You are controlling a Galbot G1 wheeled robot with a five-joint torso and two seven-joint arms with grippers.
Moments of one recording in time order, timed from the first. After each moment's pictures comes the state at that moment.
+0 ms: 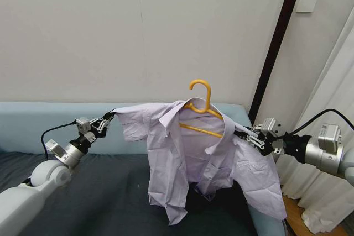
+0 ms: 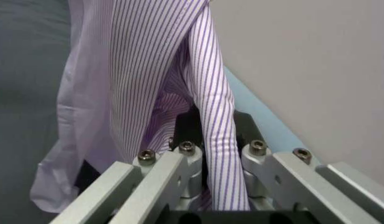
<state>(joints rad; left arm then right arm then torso) 0.77 -0.59 -0.07 -1.52 -1.04 -0.45 0.36 -0.85 0.08 0.26 2.18 0.97 -0.20 -0.20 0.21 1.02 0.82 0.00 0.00</state>
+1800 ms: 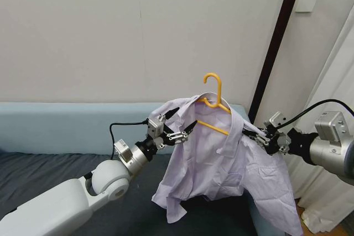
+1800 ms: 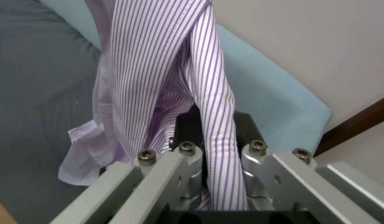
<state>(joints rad) 0.47 -0.70 0.39 -1.95 -0.86 -0.27 -0.04 -0.78 0.00 0.31 2.36 1.35 -0.56 0.14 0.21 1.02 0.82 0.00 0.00</state>
